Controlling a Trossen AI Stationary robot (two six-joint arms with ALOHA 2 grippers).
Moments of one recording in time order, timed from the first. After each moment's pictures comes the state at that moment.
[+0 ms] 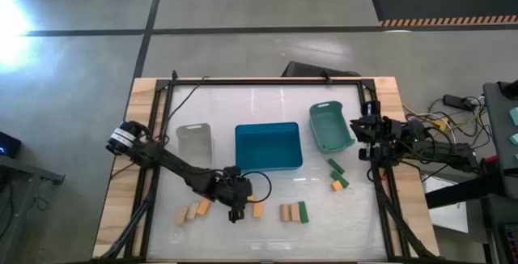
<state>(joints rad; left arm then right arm) -0.45 1.79 1.02 -0.24 -0.27 -0.52 -0.16 0.11 0.06 0.61 -0.10 -0.12</state>
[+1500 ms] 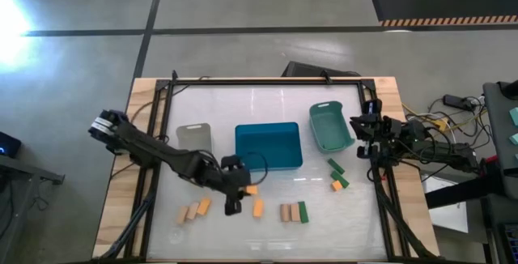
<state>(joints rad) -0.40 1.55 1.19 -0.50 -0.19 -0.48 -0.16 0.11 0.06 0.60 -0.05 -0.16</state>
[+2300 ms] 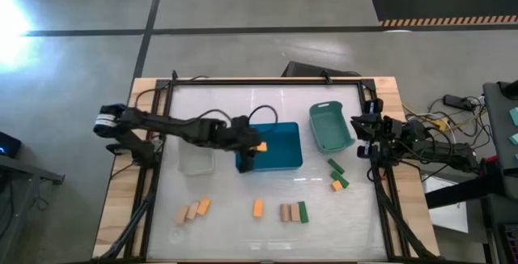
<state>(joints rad) -0.03 1.57 1.20 -0.44 -0.19 -0.08 -0.16 0.11 0.06 0.62 -0.05 -0.18</state>
